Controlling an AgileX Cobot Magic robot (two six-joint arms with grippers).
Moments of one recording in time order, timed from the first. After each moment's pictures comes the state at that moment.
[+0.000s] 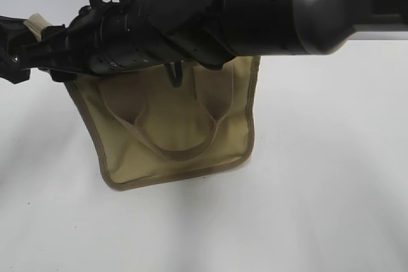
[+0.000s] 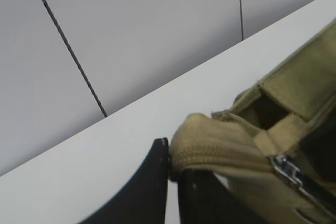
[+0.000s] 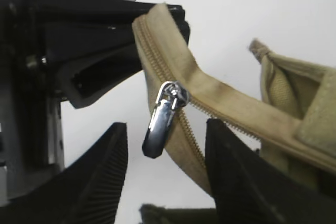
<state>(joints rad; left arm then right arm) -0.03 1.36 -0.60 0.91 -0.57 -0.42 0.87 1.97 -1.43 1.00 0.08 -0.67</state>
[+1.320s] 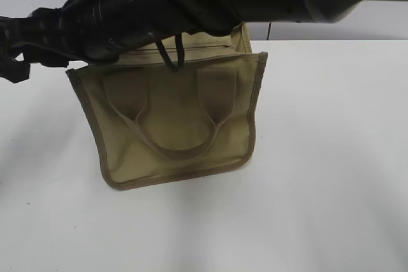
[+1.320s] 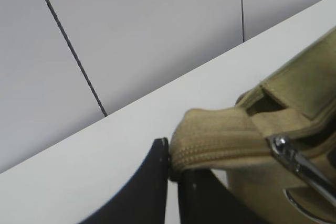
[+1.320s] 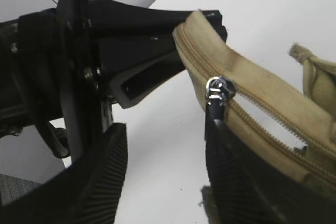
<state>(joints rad) -0.03 1.36 -0.60 0.91 -0.57 -0.44 0.83 1.97 -1.52 0.98 0.30 -0.58</state>
